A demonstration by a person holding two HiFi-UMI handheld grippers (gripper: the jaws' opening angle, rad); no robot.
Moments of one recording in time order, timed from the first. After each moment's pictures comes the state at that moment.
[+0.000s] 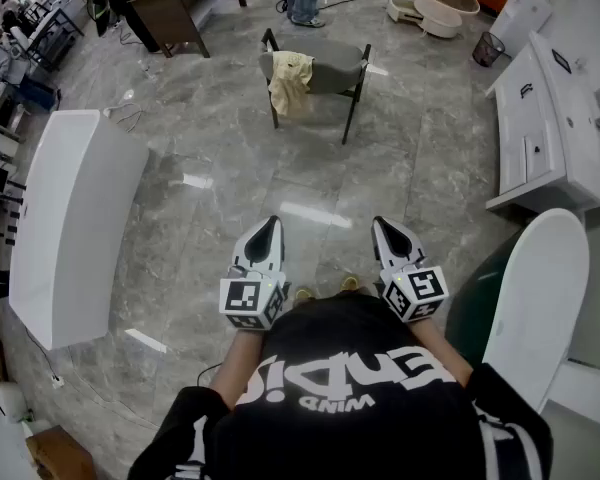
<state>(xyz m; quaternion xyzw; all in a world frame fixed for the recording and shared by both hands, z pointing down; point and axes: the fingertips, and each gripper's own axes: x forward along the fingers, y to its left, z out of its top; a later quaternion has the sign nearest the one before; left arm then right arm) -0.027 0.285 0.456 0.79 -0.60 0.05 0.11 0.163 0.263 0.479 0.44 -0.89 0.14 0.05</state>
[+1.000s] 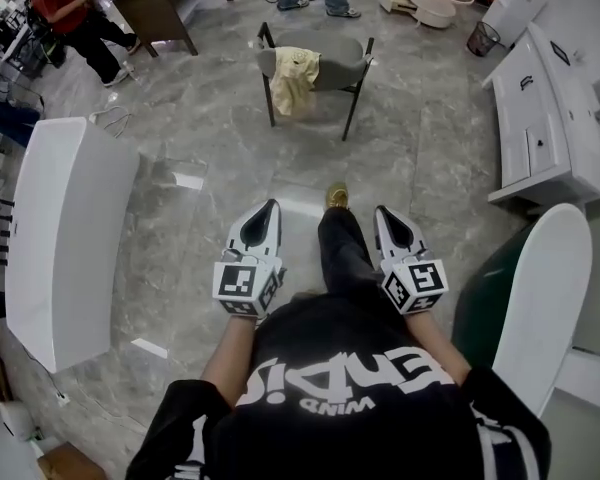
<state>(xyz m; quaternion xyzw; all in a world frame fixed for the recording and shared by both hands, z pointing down) -0.088 0.211 0.480 0.82 -0.56 0.05 0.10 0.108 0.205 0.503 0.48 -0.86 0.13 0.05</state>
